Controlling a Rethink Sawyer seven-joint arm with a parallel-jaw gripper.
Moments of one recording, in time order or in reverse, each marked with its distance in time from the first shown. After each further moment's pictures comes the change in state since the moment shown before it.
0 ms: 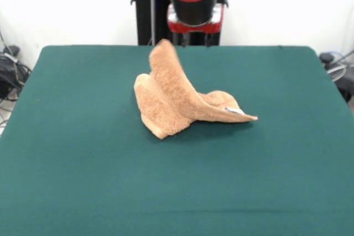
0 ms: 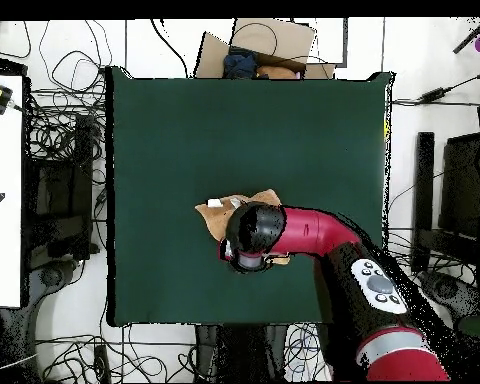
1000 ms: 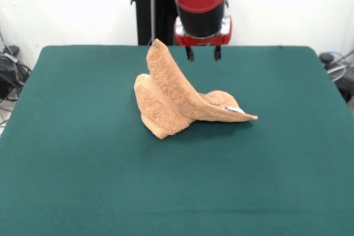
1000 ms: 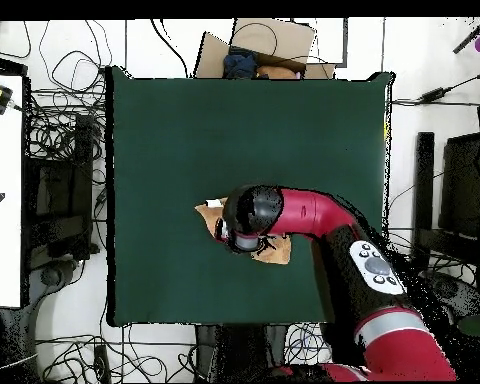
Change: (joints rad) arm -0.004 0.045 0.049 -0.105 0.003 0.008 0.000
